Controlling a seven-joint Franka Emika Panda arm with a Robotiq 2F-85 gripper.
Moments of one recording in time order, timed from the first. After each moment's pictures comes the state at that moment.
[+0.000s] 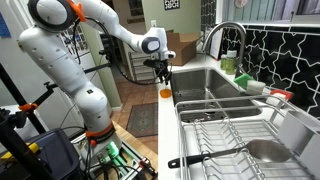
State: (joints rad) arm -0.04 -0.28 -0.10 -2.48 0.02 2.25 -0.12
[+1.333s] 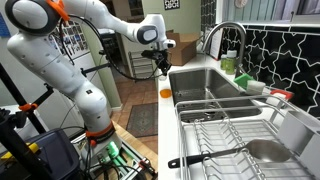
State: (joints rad) arm -0.07 -0.43 -0.13 -2.46 0.05 2.17 -0.15
